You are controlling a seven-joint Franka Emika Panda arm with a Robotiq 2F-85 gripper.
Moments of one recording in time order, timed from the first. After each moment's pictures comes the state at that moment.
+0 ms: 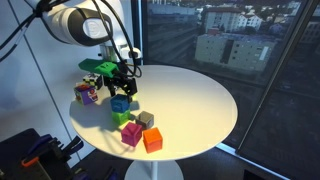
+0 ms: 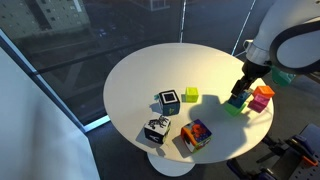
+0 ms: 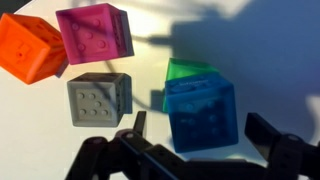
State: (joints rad) arm -0.03 0.00 -0.05 -2.56 -0.05 2.54 -0.10
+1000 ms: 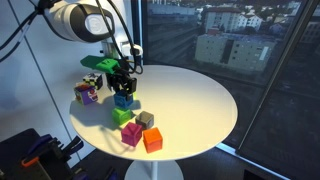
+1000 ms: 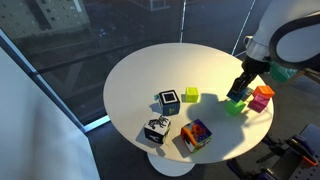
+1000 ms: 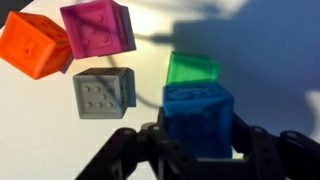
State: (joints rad) arm -0.04 -0.01 -0.05 -2.54 -0.05 2.51 -0.07
